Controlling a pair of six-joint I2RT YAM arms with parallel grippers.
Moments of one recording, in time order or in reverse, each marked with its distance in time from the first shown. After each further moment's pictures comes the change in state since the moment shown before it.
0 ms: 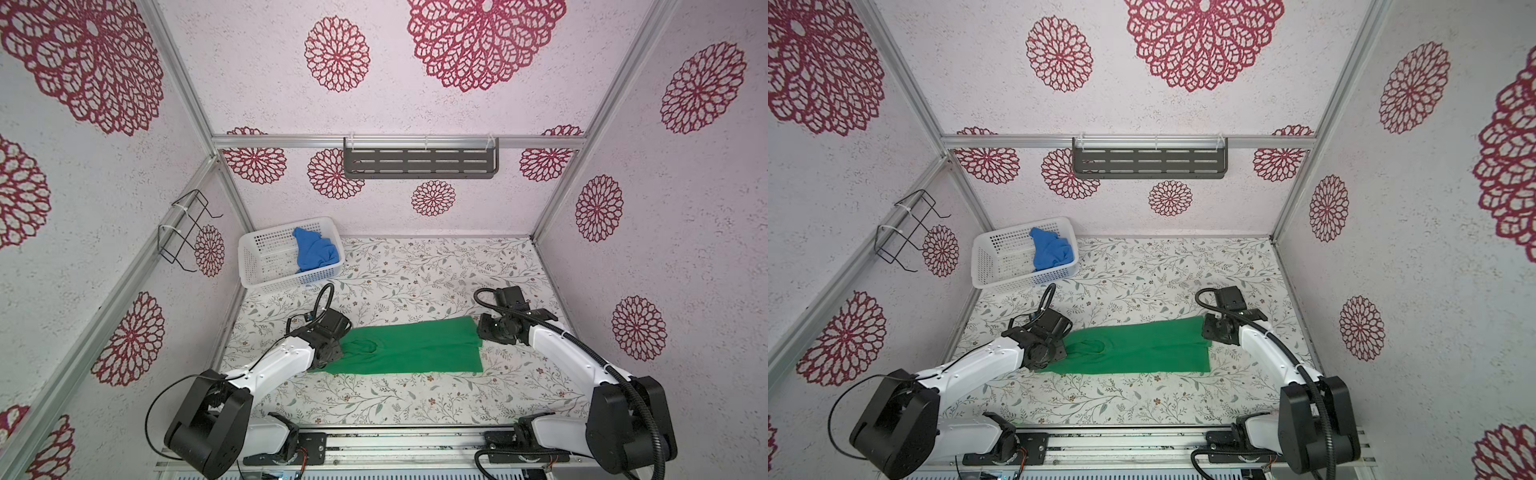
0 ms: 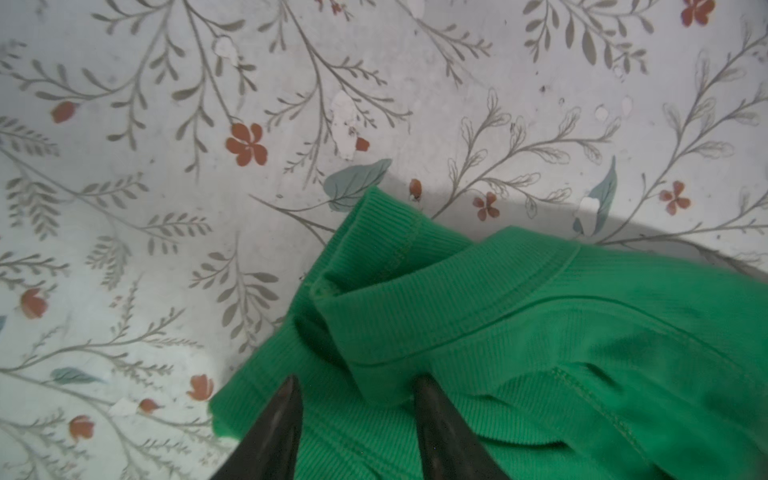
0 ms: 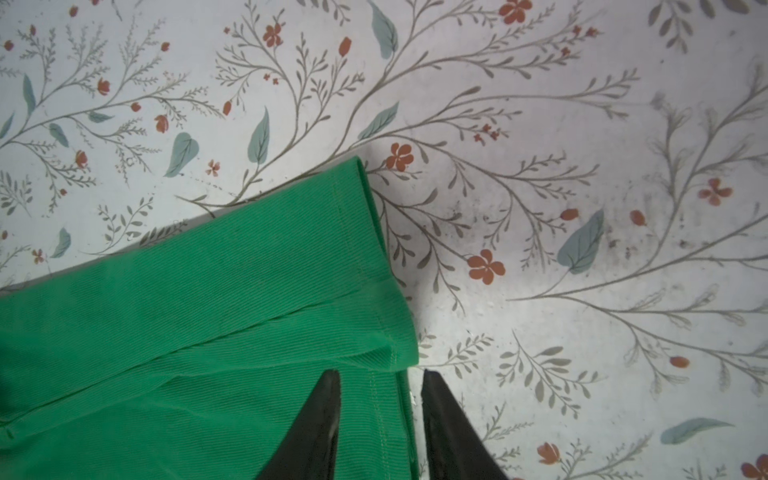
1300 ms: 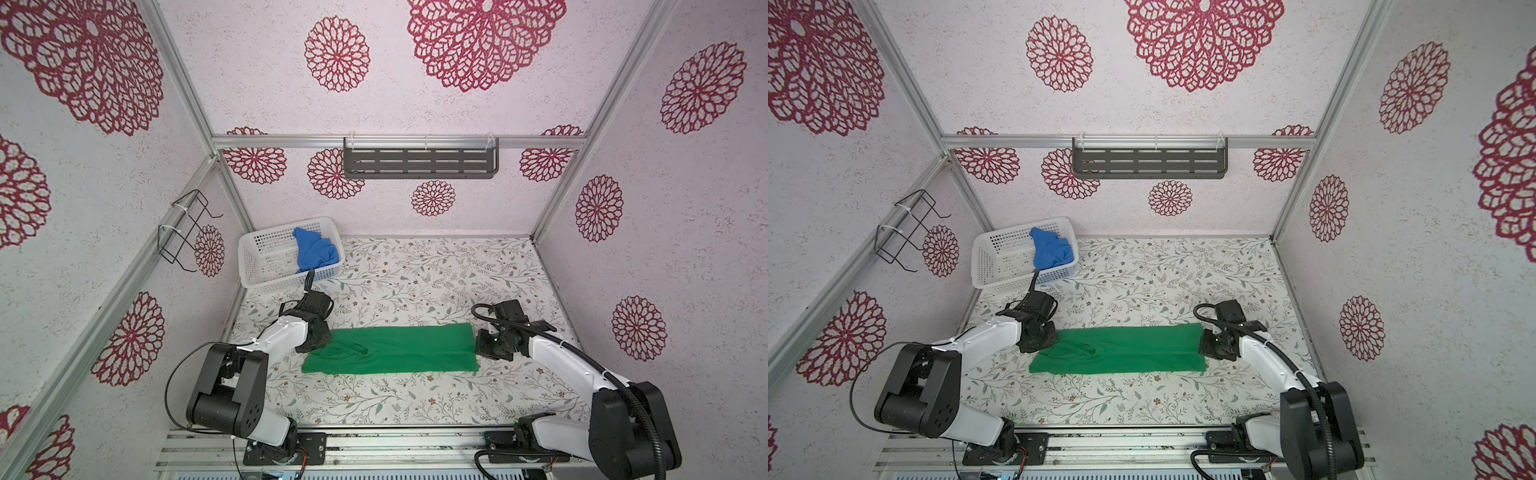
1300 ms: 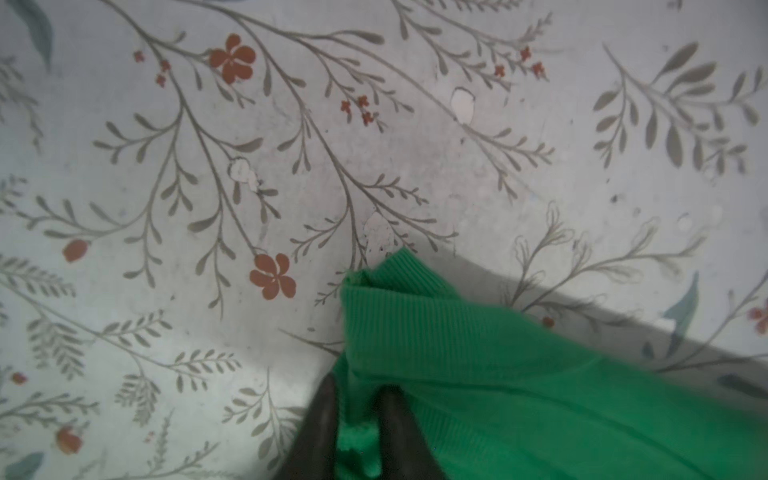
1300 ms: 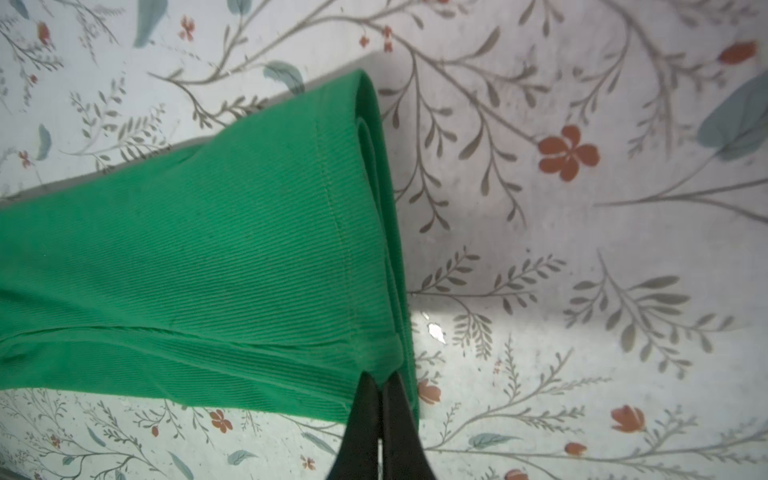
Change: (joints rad) left arm 0.242 0.164 0.121 0.025 0.082 0.267; right arm 0.022 -0.048 -0.133 -0.019 -0.154 0.007
